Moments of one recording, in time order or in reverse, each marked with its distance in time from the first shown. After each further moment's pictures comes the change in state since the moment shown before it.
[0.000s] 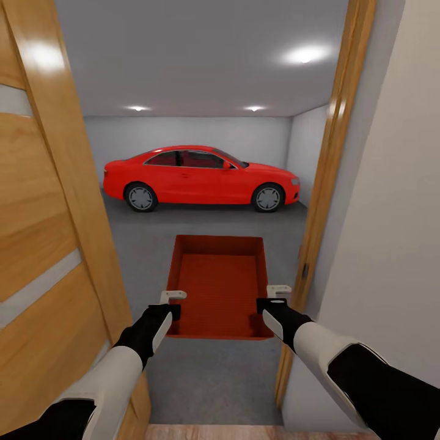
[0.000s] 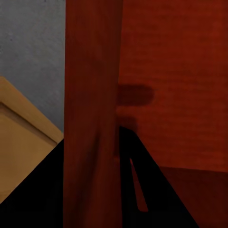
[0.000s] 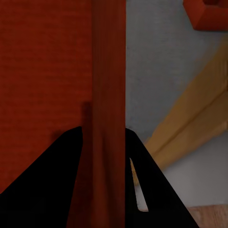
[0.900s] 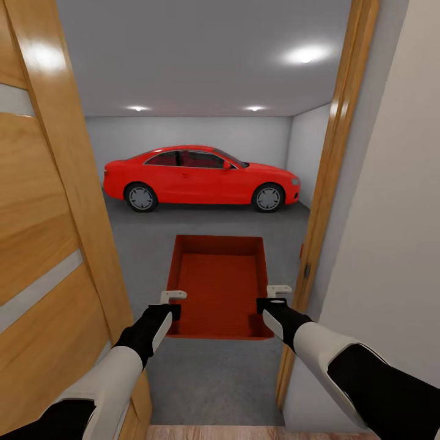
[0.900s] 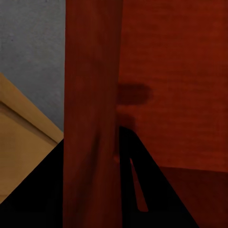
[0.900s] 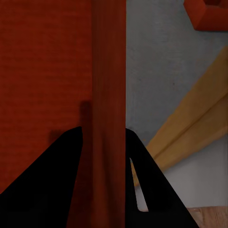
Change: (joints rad) left arm 0.000 0.000 -0.001 0.000 0.001 -0.001 0.001; right arm 0.000 0.000 -0.001 0.001 0.002 -0.001 0.001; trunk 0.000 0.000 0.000
